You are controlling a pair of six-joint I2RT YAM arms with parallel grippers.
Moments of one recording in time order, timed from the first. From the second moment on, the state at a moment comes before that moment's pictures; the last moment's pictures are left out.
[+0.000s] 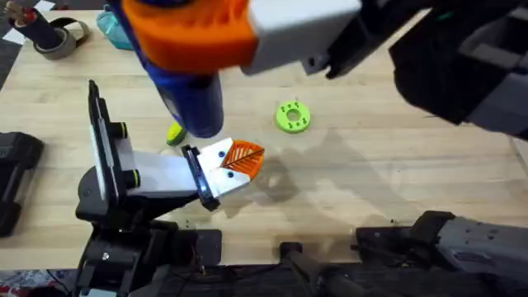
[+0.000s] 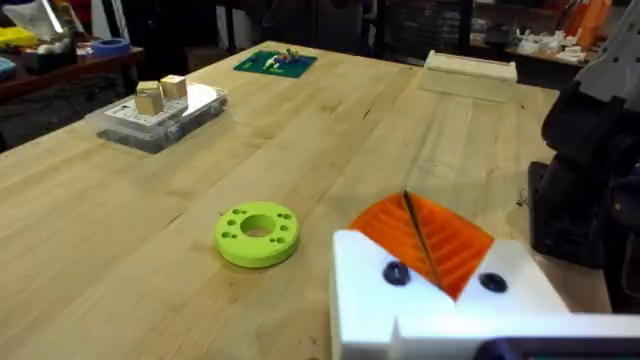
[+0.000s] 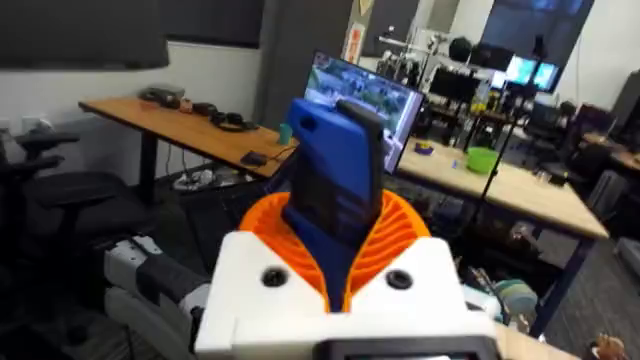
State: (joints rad) left arm -0.13 0.00 0.01 -0.09 1.00 0.03; right arm 0.72 1.35 1.10 0.89 -1.20 0.36
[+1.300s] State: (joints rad) left arm -0.13 0.00 0.01 -0.09 1.00 0.03; right arm 0.74 1.39 0.91 1.01 -1.19 0.31
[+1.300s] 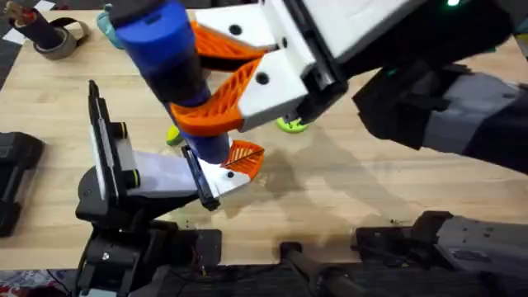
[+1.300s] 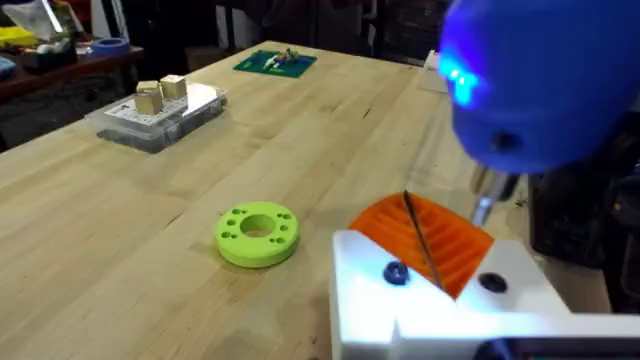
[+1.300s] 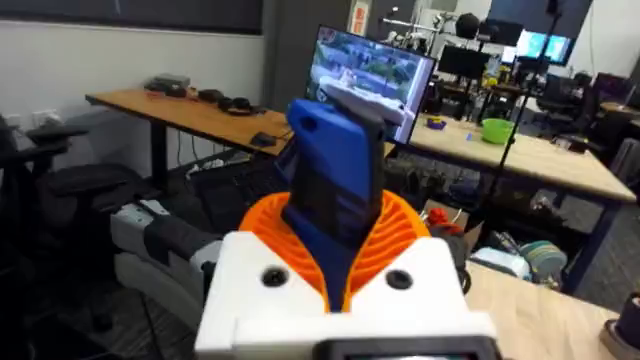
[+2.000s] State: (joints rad) left arm -0.13 0.00 0.01 -0.09 1.00 0.03; right arm 0.72 1.42 0.90 1.01 -1.18 0.28
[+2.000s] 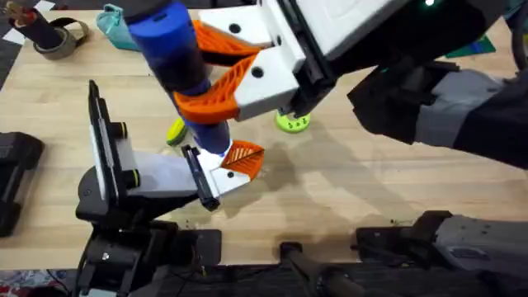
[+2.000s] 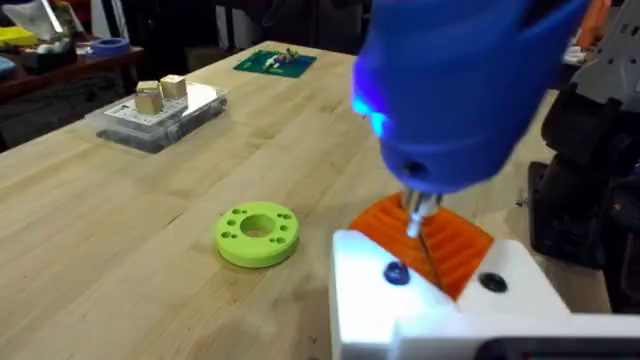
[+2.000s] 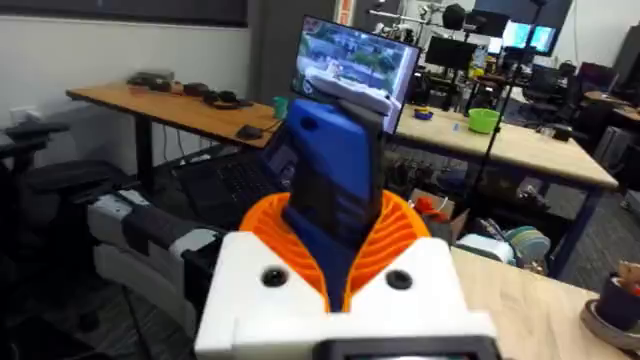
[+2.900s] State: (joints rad) left arm -0.13 0.00 0.01 -0.09 1.00 0.03; right arm 0.72 1.42 0.87 1.00 -1.18 0.27
